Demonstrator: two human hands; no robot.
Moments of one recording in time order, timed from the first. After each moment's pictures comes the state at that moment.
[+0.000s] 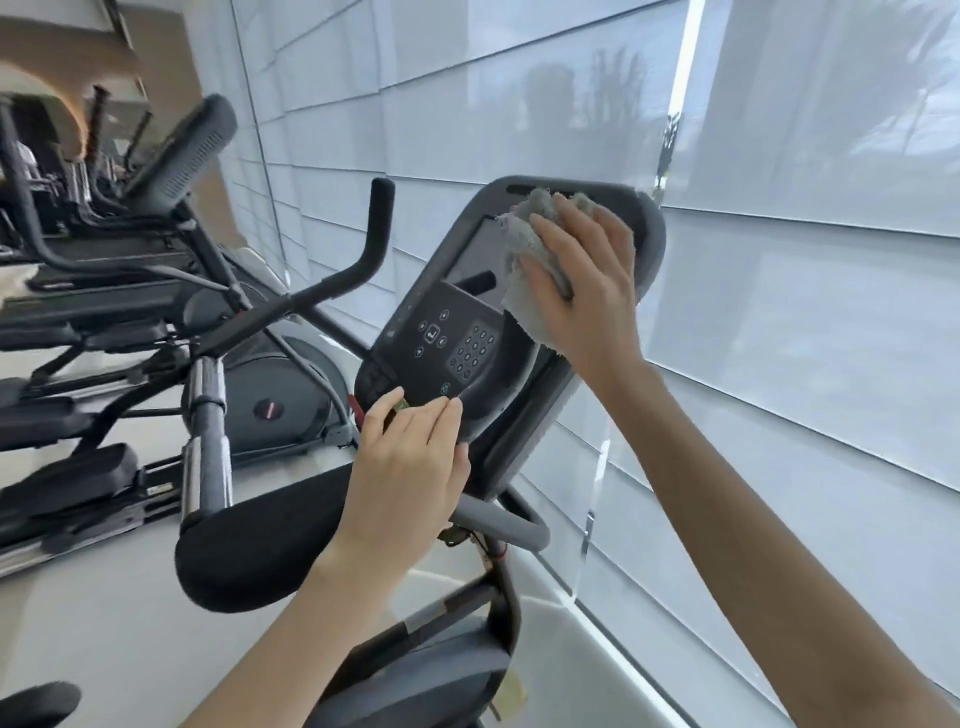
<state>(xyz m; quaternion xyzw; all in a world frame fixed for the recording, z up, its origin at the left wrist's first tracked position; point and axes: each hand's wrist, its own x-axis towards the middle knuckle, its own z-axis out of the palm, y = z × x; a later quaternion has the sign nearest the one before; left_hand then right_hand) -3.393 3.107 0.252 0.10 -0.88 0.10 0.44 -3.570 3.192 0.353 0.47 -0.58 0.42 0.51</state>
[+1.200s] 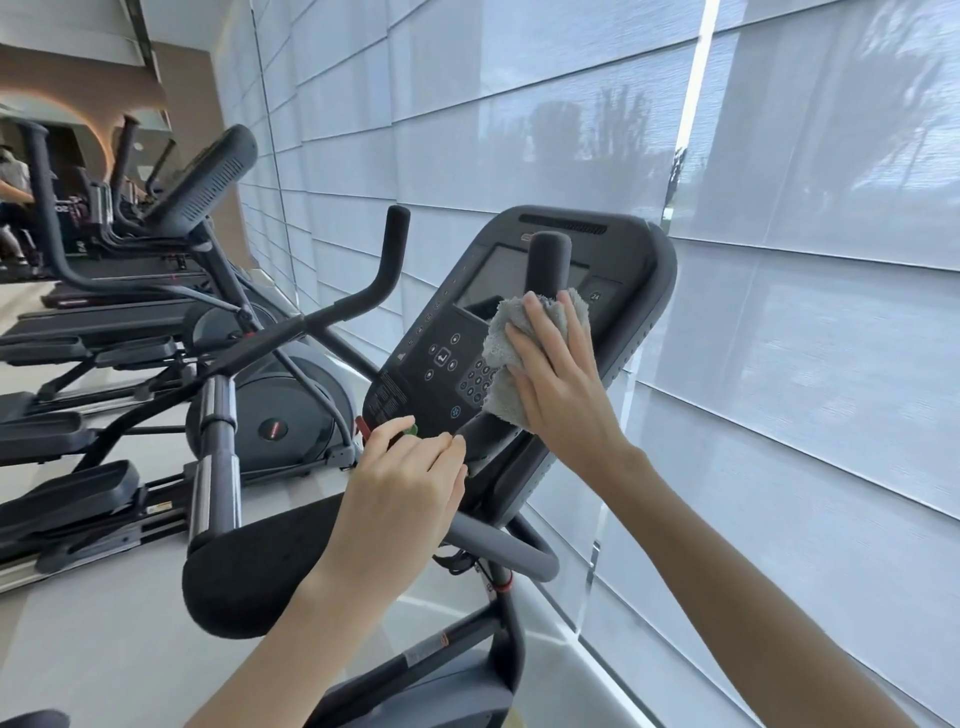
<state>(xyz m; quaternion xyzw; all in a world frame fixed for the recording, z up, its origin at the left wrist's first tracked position) -3.382 3.094 0.256 0.04 -0.87 0.12 0.47 -3.563 3.184 0.295 0.53 -0.66 0.24 0.47</state>
